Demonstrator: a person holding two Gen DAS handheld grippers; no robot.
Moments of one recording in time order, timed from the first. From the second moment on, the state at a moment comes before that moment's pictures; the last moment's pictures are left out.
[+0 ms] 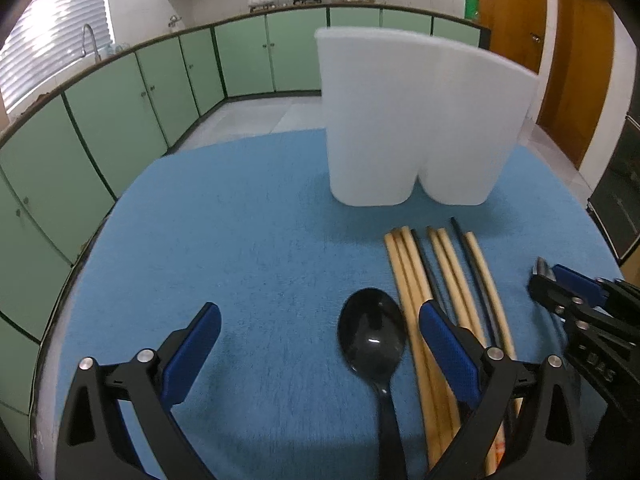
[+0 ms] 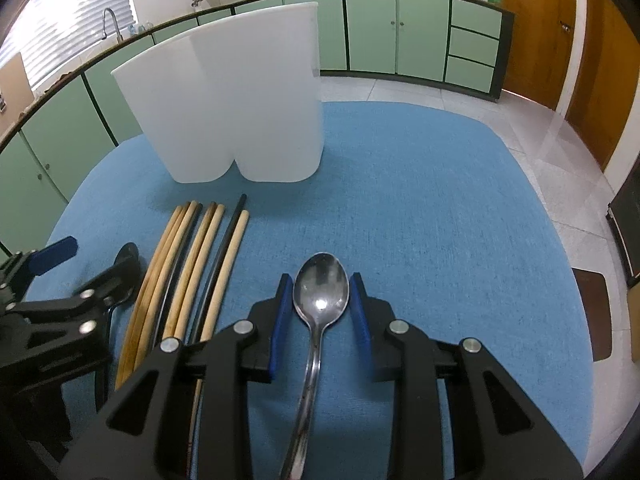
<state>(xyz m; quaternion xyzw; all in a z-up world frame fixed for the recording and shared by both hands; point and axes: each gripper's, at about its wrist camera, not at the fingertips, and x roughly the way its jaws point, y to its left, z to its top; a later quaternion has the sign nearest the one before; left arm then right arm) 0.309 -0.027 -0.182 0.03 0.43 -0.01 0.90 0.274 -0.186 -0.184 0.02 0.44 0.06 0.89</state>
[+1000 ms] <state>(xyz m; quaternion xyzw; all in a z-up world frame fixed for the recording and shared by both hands) 0.309 -0.020 -0.177 -0.02 0.42 -0.08 0.90 0.270 -0.178 -0.183 0.00 0.44 0.06 0.90</state>
